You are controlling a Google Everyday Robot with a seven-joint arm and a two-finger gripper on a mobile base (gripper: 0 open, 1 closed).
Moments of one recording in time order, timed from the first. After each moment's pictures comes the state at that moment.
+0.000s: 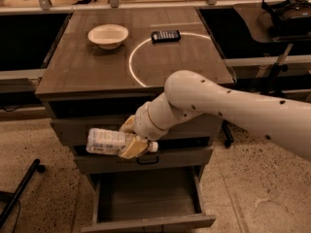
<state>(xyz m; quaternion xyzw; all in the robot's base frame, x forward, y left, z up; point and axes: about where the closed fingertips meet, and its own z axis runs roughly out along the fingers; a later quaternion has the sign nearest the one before) 0.500 0.083 0.721 -0.70 0.61 0.21 0.29</state>
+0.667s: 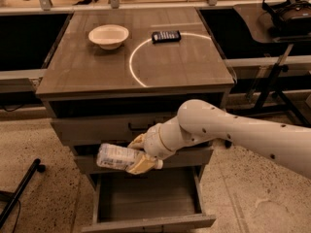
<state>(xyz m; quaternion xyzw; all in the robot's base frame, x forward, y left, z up) 0.486 0.070 0.657 -0.68 0.62 0.25 0.31</state>
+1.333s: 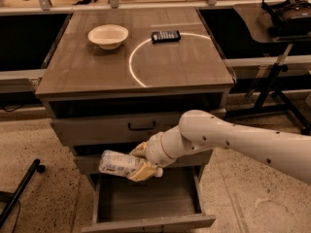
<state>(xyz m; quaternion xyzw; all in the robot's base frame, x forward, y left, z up) 0.480 0.064 0.621 -0.66 0.63 0.27 0.31</state>
